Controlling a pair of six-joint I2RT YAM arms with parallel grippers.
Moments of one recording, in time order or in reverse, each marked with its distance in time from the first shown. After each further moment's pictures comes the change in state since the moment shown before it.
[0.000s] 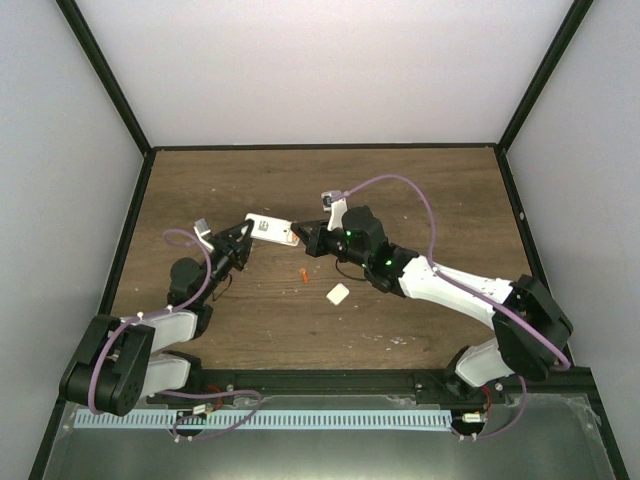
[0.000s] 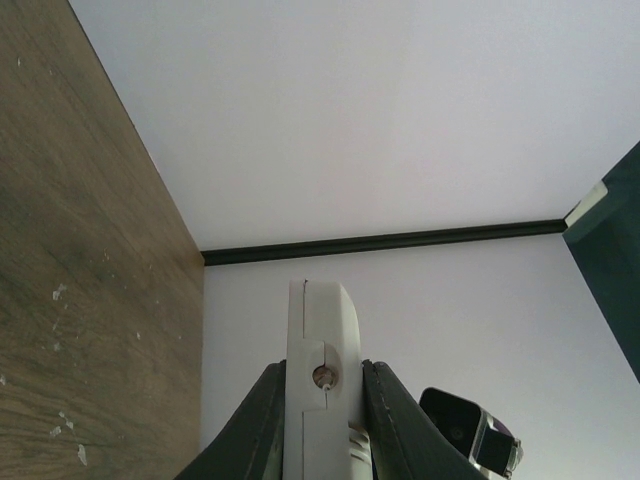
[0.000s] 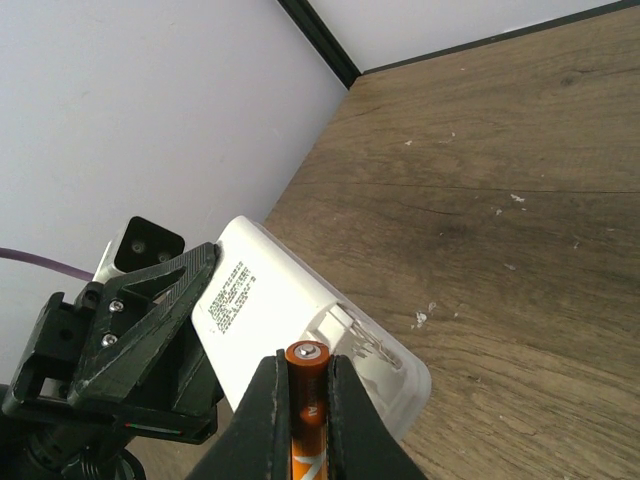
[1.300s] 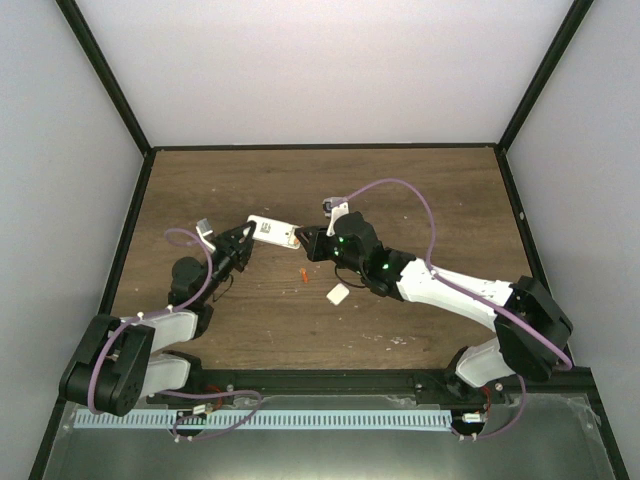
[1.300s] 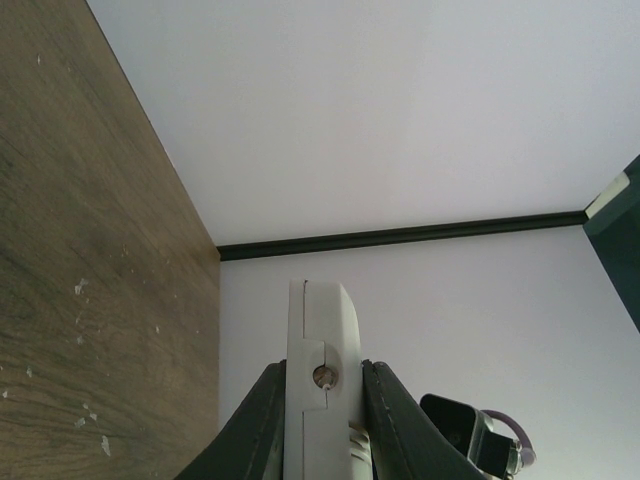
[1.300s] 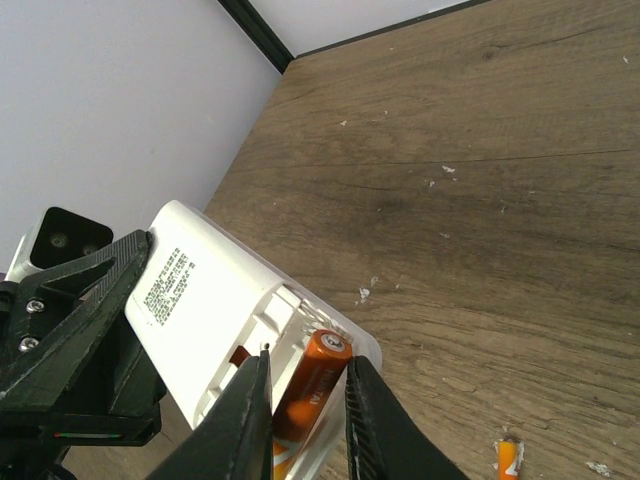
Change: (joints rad) left arm -0.005 0.000 0.000 -0.030 0.004 0.032; right arm 0.040 0.001 0.011 -0.117 0.139 0.016
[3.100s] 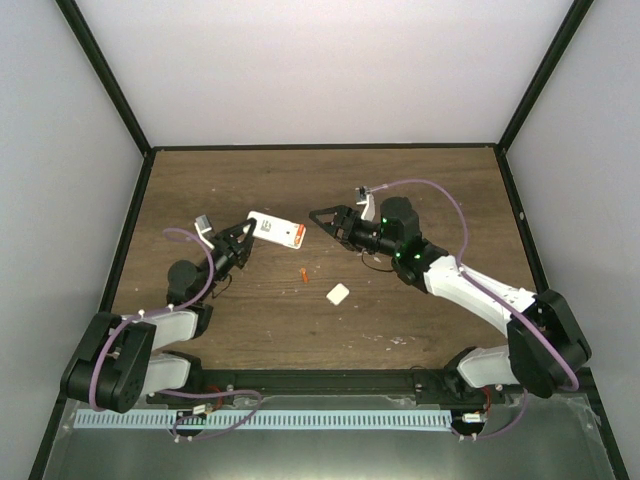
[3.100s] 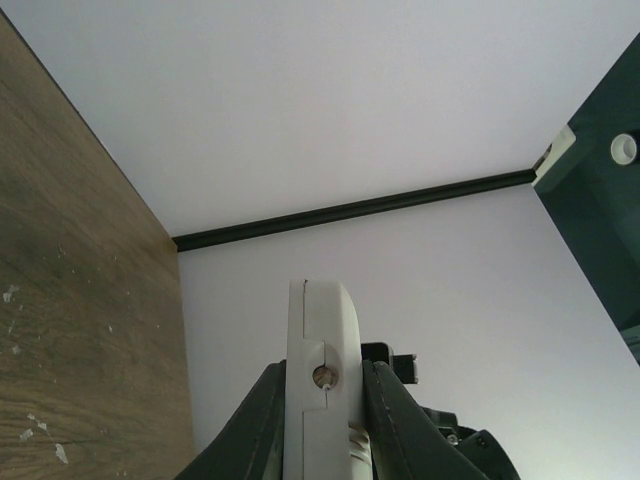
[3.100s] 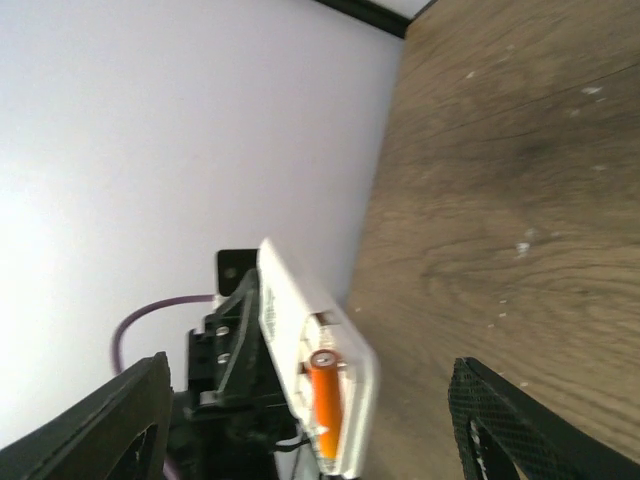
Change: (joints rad) left arm 0.005 0.017 0.000 0.135 0.064 0.005; right arm -0.270 -0.108 -0.111 0.156 -0.499 0.401
